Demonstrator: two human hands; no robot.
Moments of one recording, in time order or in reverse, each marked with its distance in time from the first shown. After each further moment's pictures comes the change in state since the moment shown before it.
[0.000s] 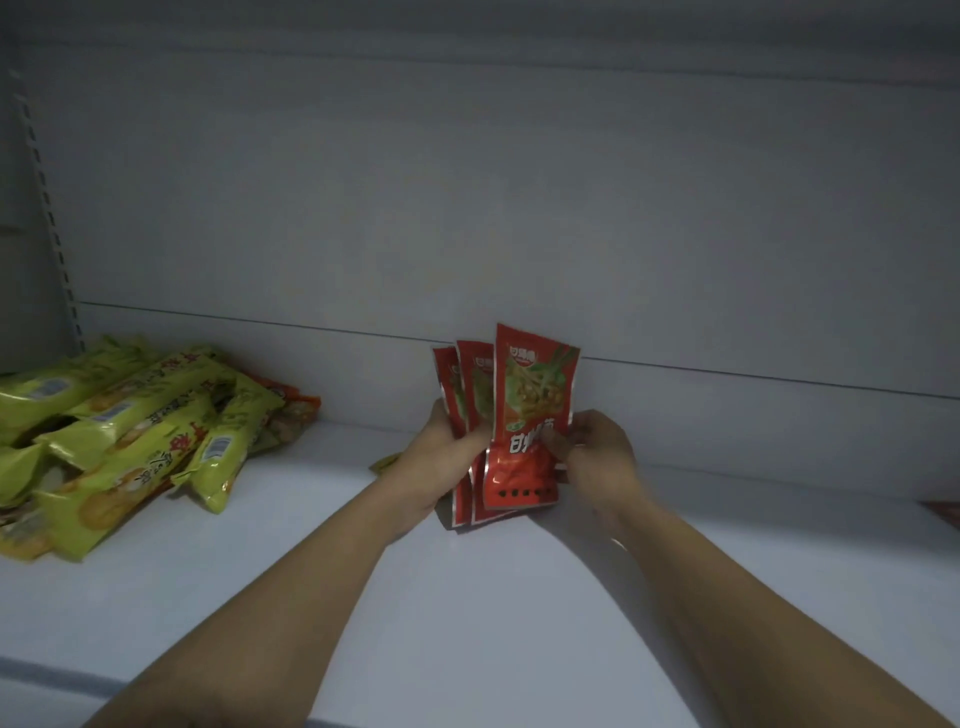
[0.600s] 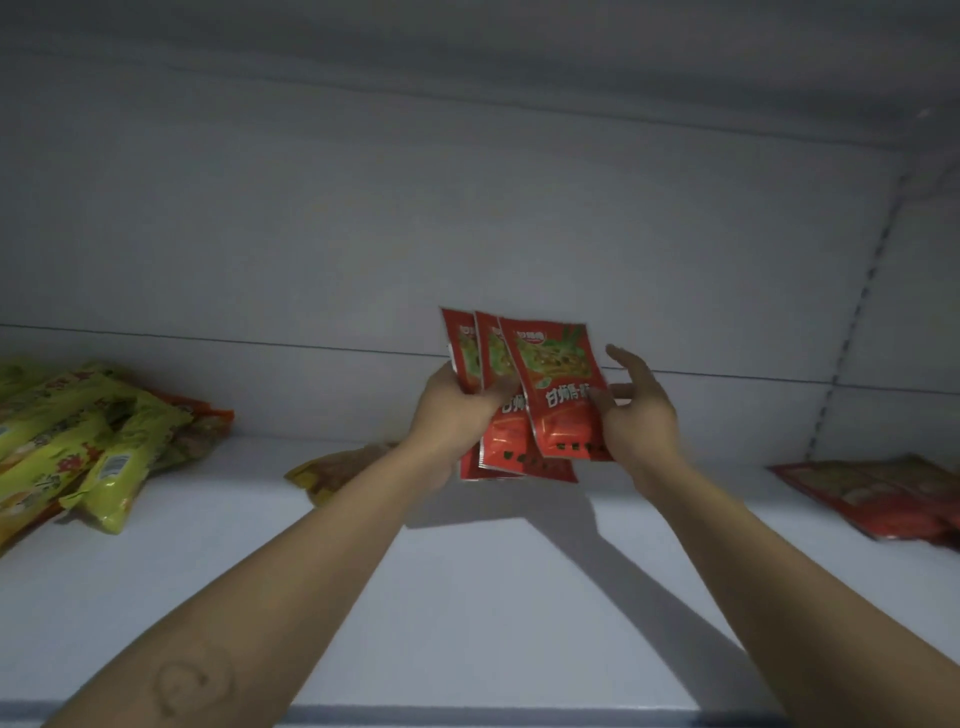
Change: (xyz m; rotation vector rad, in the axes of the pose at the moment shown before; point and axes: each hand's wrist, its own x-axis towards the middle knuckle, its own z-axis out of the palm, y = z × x) left_hand 0.011 0.047 0.084 -0.045 0.095 0.099; right_hand -0.021 -0.037 -0.118 -0.128 0.305 -0.192
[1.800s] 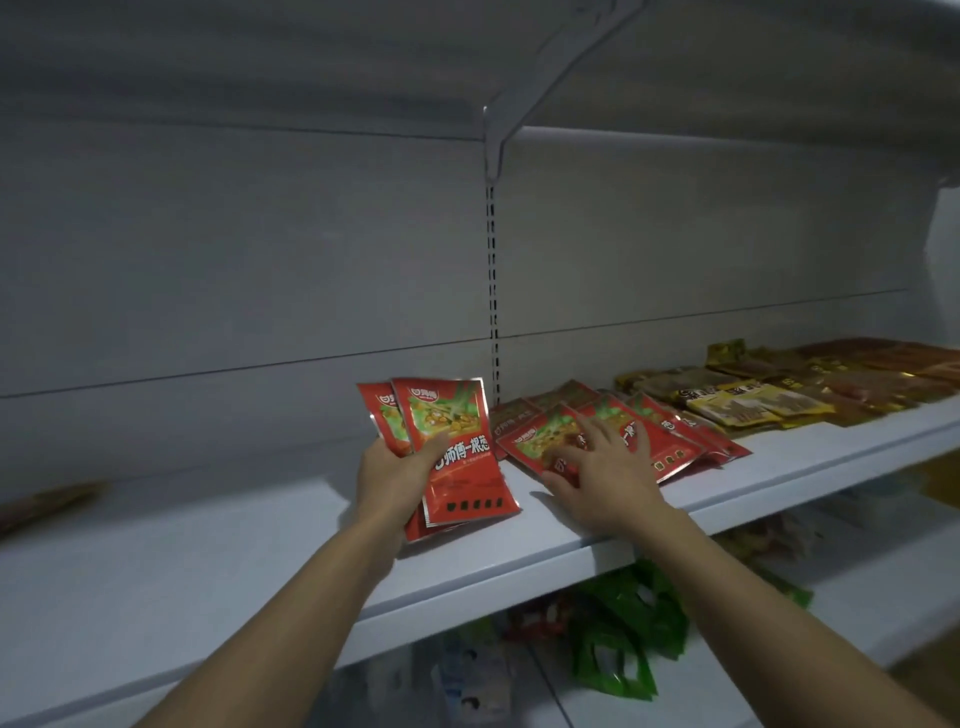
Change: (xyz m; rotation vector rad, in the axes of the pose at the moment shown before) left_hand -0.106 -0.027 0.324 -0.084 -0.092 -0.265; right_hand -0.044 0.145 -0.369 -1.210 -0.224 -0.038
